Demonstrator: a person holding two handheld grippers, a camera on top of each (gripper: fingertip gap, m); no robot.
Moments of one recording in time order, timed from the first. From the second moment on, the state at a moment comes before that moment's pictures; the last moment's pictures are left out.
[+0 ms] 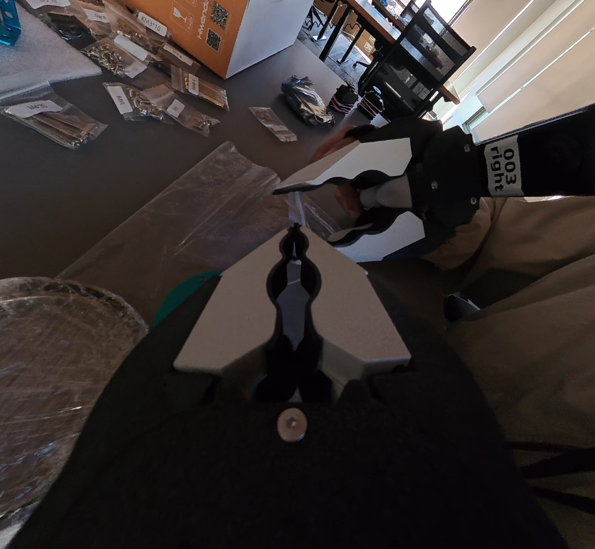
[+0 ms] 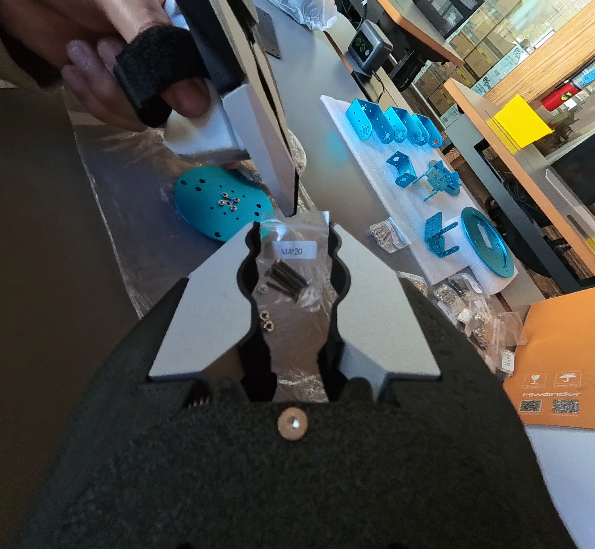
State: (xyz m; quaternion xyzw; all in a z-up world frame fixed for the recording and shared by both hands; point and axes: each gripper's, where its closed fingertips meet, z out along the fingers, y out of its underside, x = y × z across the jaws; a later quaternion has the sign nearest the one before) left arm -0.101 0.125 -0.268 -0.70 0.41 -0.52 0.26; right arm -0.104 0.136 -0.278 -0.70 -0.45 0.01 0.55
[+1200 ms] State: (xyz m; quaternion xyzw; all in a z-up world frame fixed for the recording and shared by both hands) left arm -0.094 0.116 -0.247 -0.65 0.41 -0.57 0.30; right arm -0.102 0.124 -0.251 -0.71 -0.17 0.62 0.29
